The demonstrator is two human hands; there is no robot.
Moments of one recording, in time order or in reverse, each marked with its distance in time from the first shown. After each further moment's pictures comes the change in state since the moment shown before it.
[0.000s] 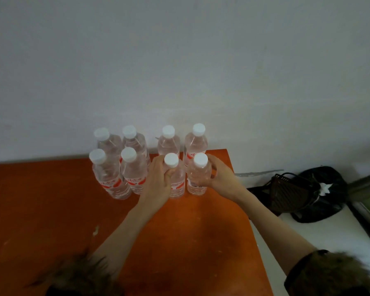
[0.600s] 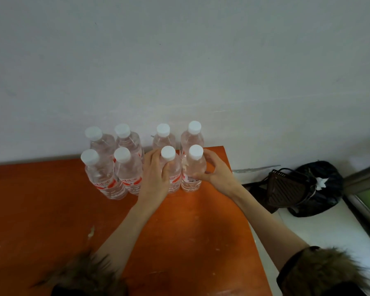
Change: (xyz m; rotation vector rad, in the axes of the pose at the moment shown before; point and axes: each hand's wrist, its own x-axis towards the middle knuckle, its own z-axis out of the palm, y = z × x) left_hand 0.010 0.002 0.009 0.047 0.095 -0.015; right_hand 0.014 0.013 0.004 0.166 0.033 0.026
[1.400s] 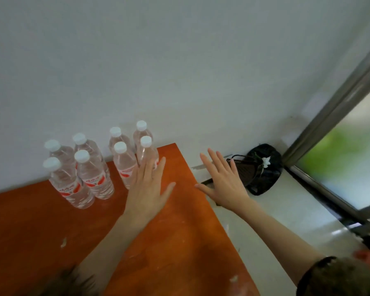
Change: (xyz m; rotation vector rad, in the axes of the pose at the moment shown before) left_hand -0.100 0.066 -0.004 0.490 -0.241 0.438; right_hand -0.176 0.012 -0.057 -0.958 0.297 -0.029
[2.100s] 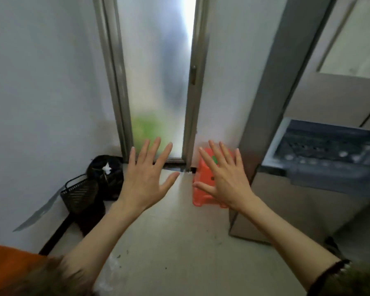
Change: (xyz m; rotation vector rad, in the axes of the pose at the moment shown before) left_hand -0.229 0.467 -0.010 -0.165 0.003 1.078; right_hand -0.560 0.163 -0.155 -0.400 0.280 0.879
